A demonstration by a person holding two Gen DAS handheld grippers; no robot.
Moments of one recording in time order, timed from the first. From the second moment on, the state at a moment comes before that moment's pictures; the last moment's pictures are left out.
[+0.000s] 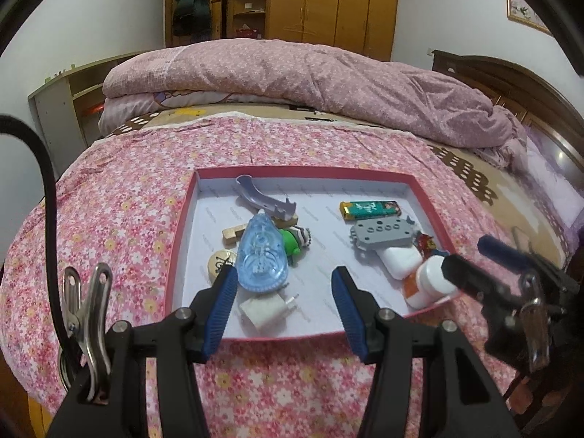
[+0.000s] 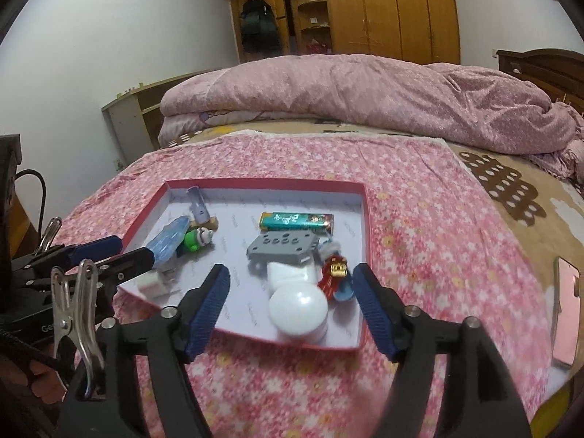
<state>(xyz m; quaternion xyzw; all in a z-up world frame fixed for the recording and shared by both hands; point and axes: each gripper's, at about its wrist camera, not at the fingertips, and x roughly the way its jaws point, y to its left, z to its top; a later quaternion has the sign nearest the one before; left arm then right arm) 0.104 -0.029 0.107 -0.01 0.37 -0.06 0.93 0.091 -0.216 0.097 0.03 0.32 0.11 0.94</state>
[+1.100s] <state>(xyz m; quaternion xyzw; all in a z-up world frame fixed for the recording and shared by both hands) 0.028 -0.017 0.036 -0.01 0.49 -0.01 0.87 0.018 -0.197 0.037 0.04 0.45 0.07 0.89</state>
